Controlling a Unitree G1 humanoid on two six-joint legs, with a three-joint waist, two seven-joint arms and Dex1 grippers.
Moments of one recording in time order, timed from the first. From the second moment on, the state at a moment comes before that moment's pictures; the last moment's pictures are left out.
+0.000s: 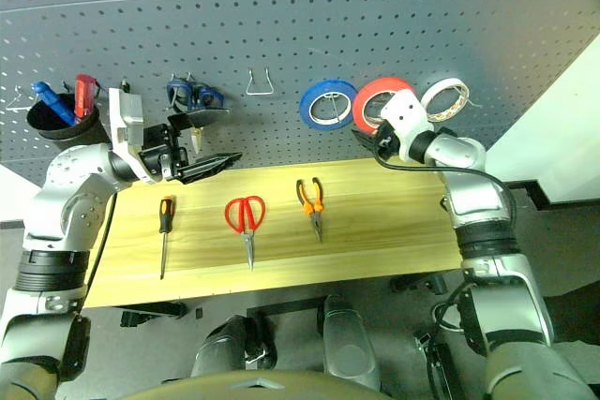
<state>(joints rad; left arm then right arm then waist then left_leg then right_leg) -0.44 0.59 0.10 -0.04 -0.62 0.28 -1.12 -0.60 -0.59 0.02 0.27 0.13 0.09 0.77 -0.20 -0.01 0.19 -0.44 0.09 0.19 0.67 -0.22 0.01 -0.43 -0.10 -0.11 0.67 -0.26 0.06</state>
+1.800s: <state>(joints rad) -0.11 0.68 0.03 0.04 -0.30 0.07 -1.08 -0.80 -0.28 0.06 0.32 0.29 1.32 0.38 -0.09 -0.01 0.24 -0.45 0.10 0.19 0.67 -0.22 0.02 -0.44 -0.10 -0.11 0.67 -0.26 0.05</state>
